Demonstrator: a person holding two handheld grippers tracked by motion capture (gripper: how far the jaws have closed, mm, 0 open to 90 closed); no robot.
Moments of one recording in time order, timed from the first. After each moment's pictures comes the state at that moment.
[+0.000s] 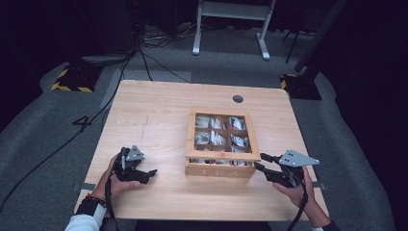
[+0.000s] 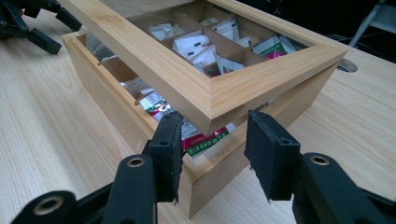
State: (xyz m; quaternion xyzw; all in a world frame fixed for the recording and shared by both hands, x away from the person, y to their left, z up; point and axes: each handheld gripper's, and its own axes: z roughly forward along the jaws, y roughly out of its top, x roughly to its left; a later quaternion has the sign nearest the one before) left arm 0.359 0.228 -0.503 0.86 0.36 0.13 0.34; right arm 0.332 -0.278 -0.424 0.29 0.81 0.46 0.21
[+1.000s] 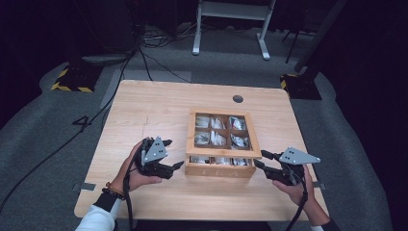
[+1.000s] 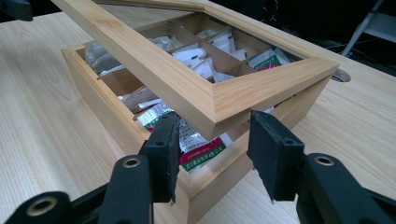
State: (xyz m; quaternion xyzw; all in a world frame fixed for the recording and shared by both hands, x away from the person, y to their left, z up) left arm 0.343 0.151 -0.417 0.85 0.21 0.20 0.44; right arm 0.334 -0.275 -0.416 0.29 0.81 0.47 0.22
